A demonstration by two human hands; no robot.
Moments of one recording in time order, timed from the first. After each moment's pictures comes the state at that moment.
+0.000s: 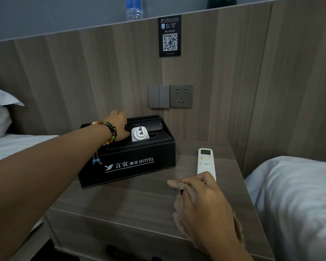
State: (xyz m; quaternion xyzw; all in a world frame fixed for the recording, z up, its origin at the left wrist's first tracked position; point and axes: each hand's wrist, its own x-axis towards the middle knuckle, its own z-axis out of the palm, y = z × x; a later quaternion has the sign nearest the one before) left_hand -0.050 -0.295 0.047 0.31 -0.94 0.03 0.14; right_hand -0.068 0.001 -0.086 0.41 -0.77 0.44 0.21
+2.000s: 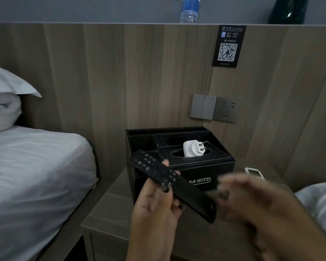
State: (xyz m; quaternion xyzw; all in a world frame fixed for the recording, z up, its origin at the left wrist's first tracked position) left_hand 0.089 -0.217 -0.043 -0.03 -0.33 -0.87 0.38; right_hand 0.009 -0.067 0.019 0.41 -0.68 0.60 -0.10
